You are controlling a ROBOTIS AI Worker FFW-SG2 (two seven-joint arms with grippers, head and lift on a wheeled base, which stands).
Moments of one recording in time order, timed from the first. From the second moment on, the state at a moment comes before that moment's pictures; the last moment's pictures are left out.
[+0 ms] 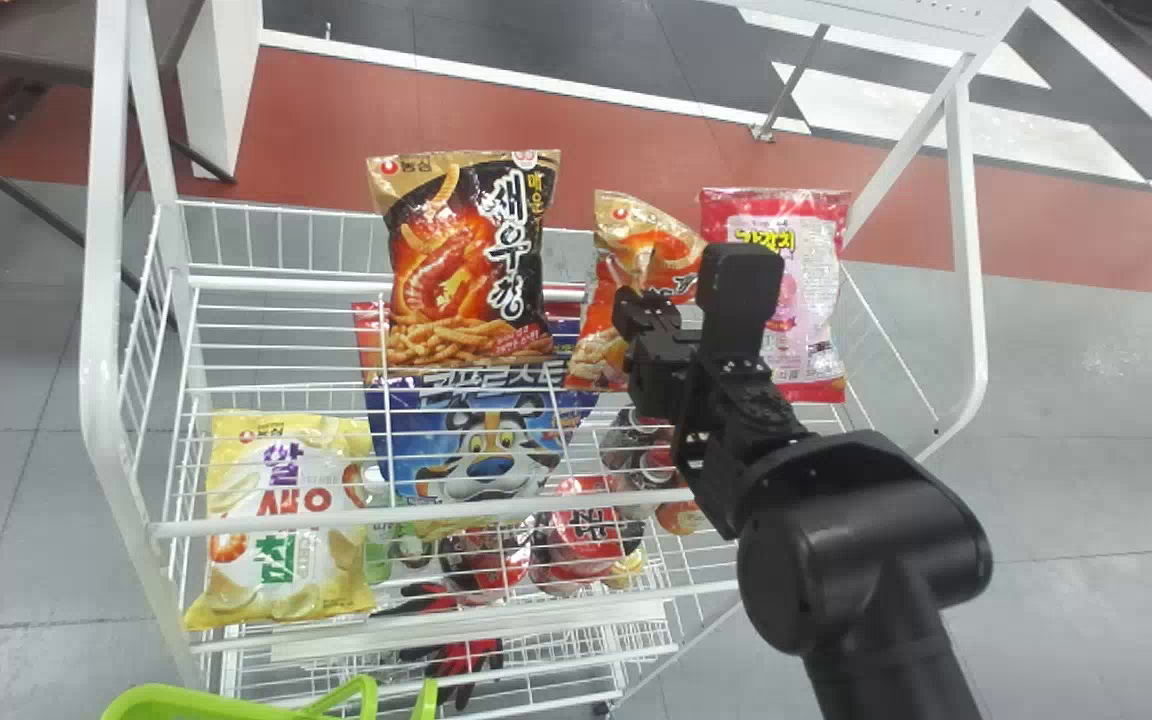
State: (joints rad) left arm 0.64 0.12 -0.09 -2.33 0.27 1.51 -0.97; right arm 0.15 -0.24 0.02 -2.00 -0.21 0.62 -0.13
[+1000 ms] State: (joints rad) left arm 0.65 0.10 -0.11 -2.34 0.28 1.48 -0.93; right arm 0.61 -0.27 -0.25 -2.71 -0.47 1.42 0.05
